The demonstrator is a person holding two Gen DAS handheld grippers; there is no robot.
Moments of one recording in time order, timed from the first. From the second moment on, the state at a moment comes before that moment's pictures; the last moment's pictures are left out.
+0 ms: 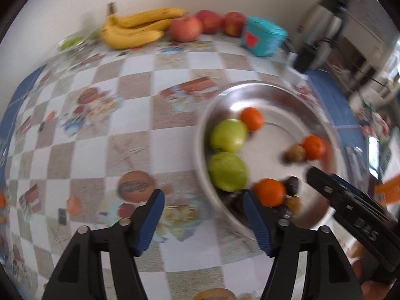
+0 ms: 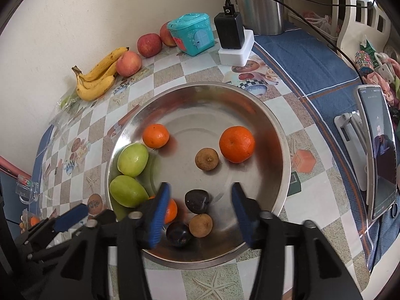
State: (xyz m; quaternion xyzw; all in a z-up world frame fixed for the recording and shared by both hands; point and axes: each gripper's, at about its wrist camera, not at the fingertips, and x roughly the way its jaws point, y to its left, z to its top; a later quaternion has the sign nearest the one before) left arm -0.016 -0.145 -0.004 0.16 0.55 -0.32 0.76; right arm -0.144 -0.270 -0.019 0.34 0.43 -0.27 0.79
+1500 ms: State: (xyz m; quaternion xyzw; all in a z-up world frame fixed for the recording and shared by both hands) left arm -0.004 -0.055 0.025 0.21 0.50 -0.14 0.83; right arm -0.139 -0.193 -0.001 0.20 0.44 -0.26 0.83
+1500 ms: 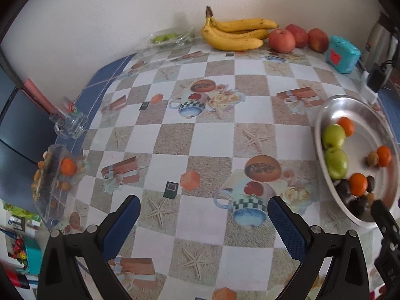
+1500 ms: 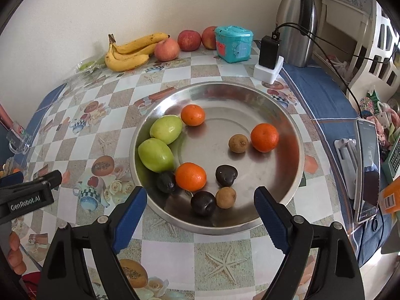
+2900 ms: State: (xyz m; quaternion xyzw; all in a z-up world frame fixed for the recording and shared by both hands) left arm -0.007 -0.054 0.017 0.21 0.53 -0.15 0.81; right arm -0.136 -0.187 0.009 0.19 0.44 -0.26 0.84
